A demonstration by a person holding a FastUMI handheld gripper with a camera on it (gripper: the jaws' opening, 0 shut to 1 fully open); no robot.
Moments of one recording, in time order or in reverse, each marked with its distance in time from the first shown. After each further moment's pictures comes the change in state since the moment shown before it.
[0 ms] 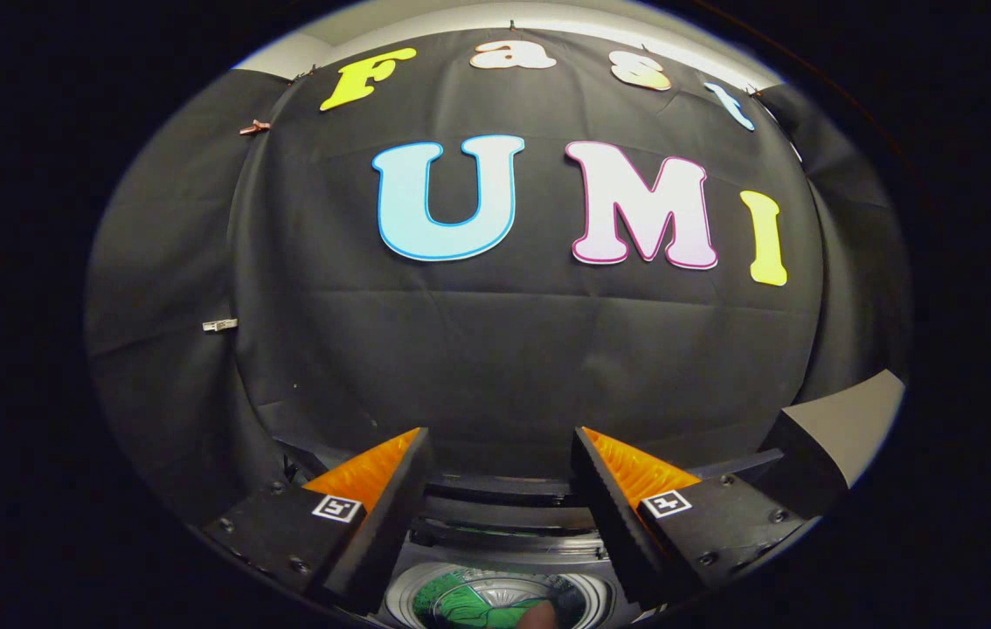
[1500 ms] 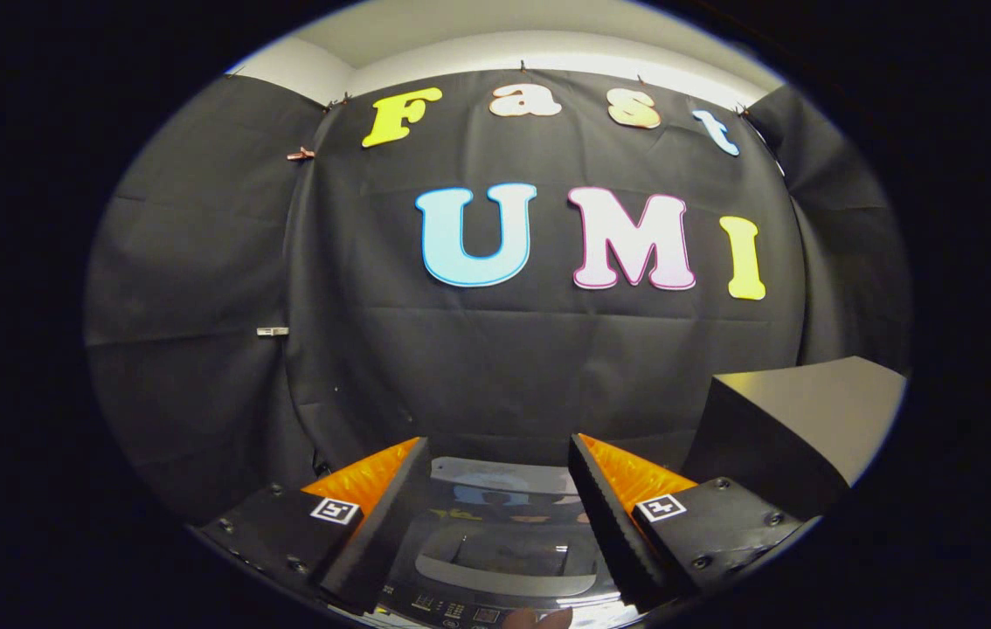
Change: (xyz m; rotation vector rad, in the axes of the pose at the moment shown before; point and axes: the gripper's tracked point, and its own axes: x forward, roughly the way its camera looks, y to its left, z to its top) arm -0.159 0.019 -0.012 -0.015 -0.115 0.048
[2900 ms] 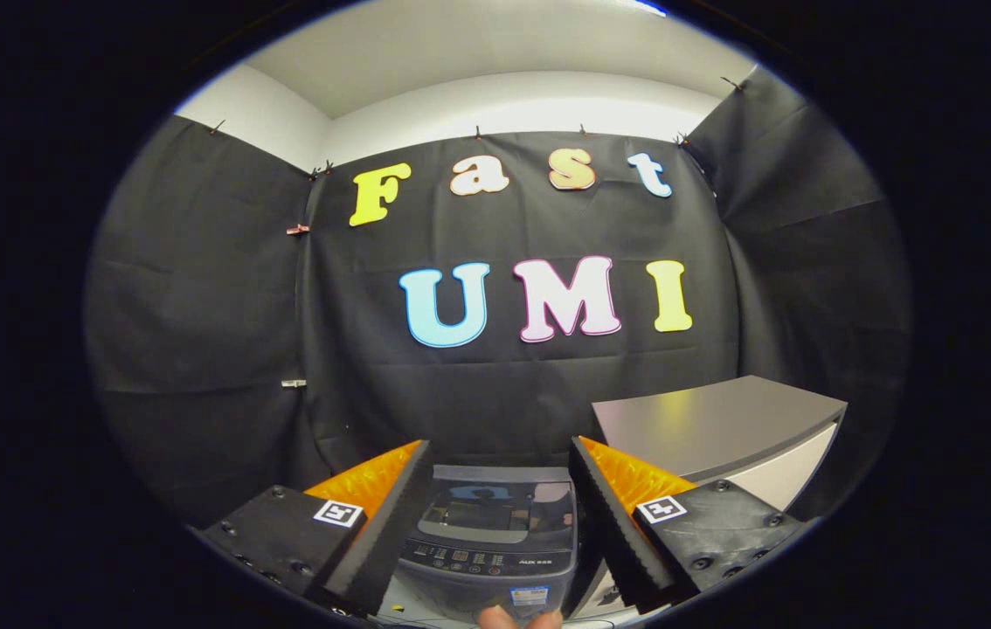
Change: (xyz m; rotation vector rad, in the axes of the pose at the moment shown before) arm -0.244 -0.078 0.077 0.085 -0.118 -0.050
